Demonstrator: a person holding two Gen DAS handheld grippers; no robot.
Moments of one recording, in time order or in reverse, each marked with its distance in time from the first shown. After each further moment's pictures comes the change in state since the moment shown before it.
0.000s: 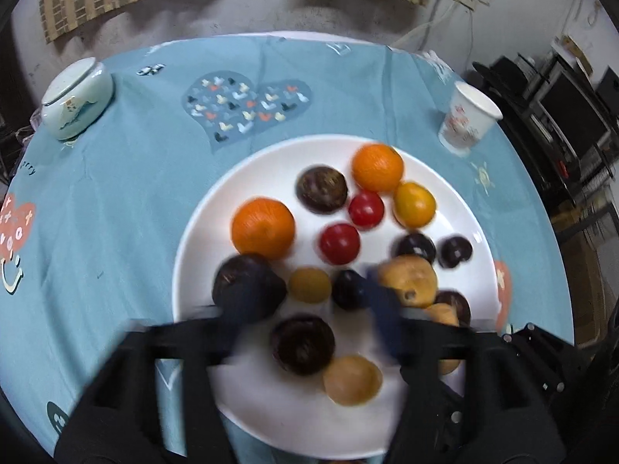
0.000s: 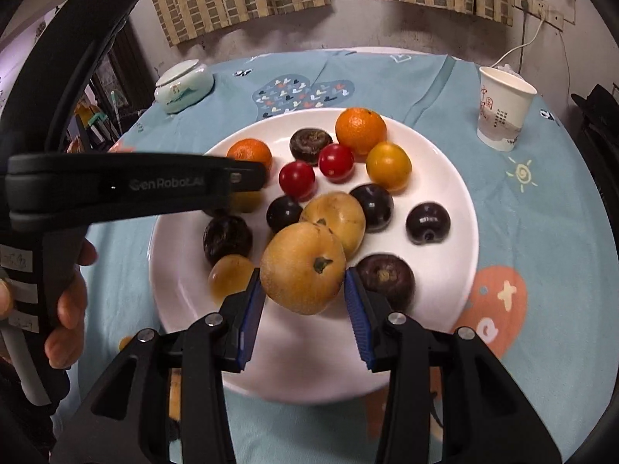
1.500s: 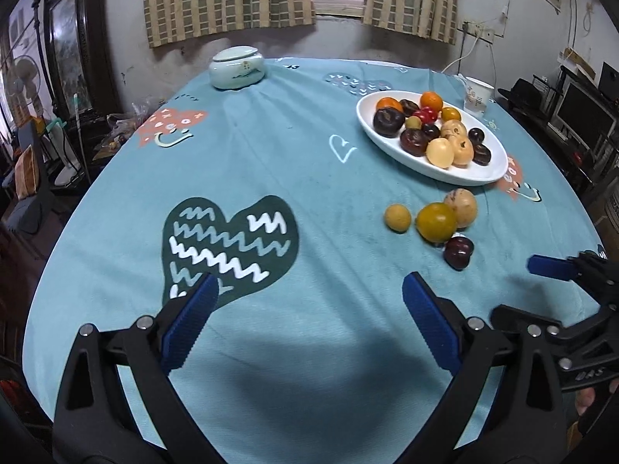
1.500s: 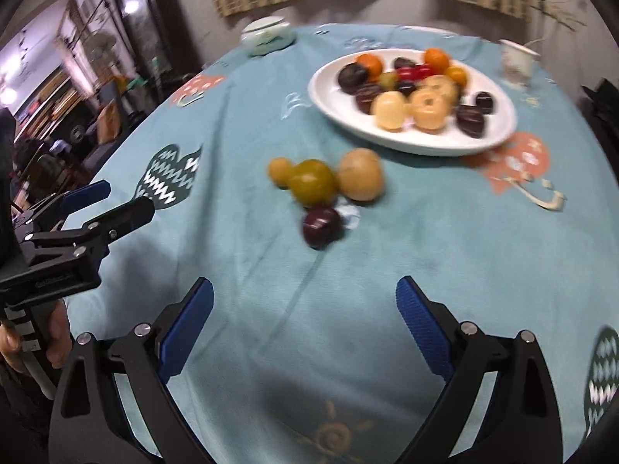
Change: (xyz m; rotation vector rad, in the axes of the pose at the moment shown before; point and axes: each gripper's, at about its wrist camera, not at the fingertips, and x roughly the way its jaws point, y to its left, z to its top) left arm -0.164 0.091 -0.253 -0.036 -0.209 0.196; right arm -0.074 0.114 -0.141 -0.060 0.065 0.084
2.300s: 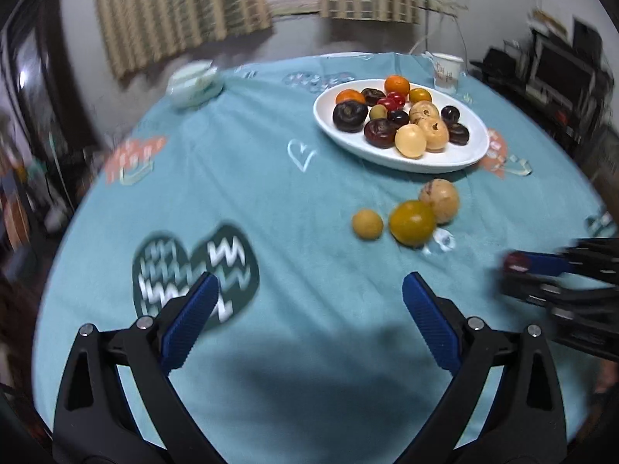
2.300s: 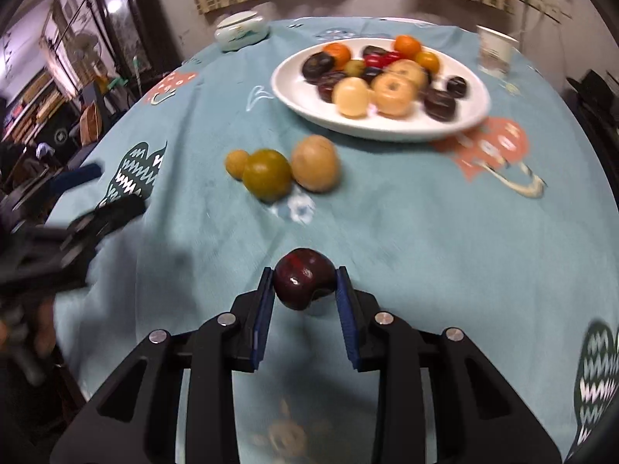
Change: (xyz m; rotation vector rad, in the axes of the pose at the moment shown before) left arm 0.027 -0.043 0.015 0.205 -0.013 -0.014; right arm -0.011 -0.030 -0.019 0.053 0.007 -0.066
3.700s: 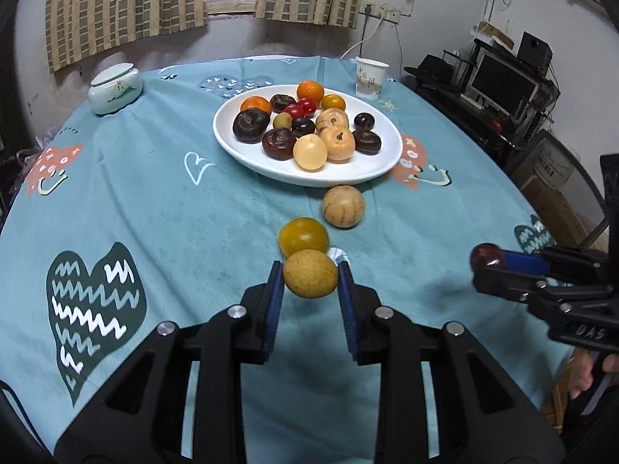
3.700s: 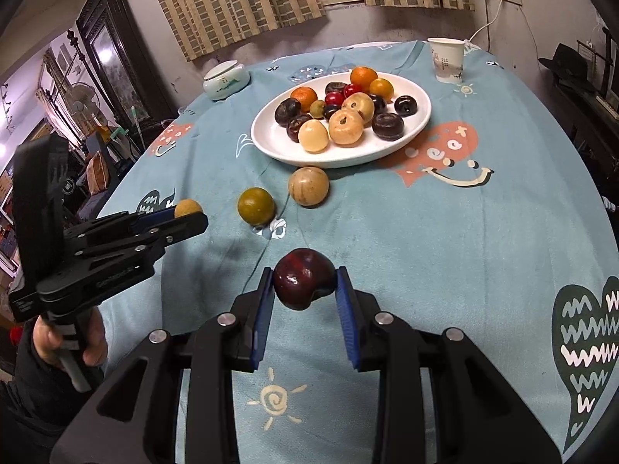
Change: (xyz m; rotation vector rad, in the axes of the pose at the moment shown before) left arm -0.005 -0.036 0.016 -0.042 0.002 -0.313; right arm -0.052 -0.028 -0.005 0.110 -0.120 0.041
